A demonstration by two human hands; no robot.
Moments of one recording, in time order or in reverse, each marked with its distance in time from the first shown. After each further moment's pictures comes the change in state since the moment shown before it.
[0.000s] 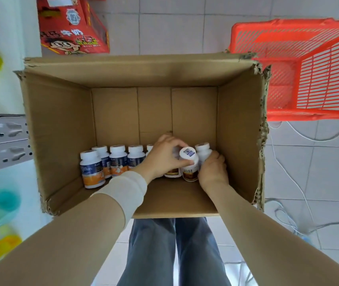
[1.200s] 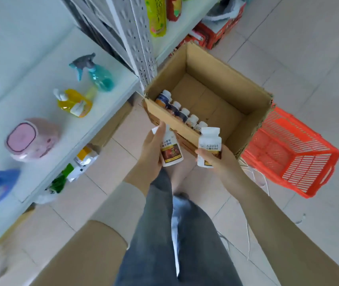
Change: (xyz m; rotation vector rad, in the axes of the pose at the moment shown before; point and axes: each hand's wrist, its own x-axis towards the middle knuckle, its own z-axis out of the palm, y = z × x) left_hand -0.317 0.093 0.083 -1.621 0.941 -0.179; right_hand -0.236 0.099 -0.068 0.302 -0.372 -0.686
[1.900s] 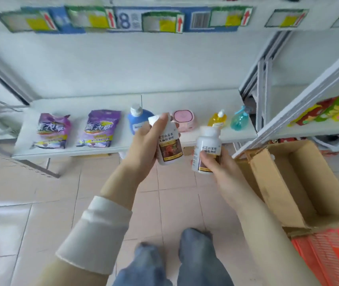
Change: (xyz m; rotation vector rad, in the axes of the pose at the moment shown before) left_hand -0.354 0.020 -0.342 -0.270 0.244 0.686; right_hand -0.324 -0.021 0.275 -0.344 -0.663 -0.455
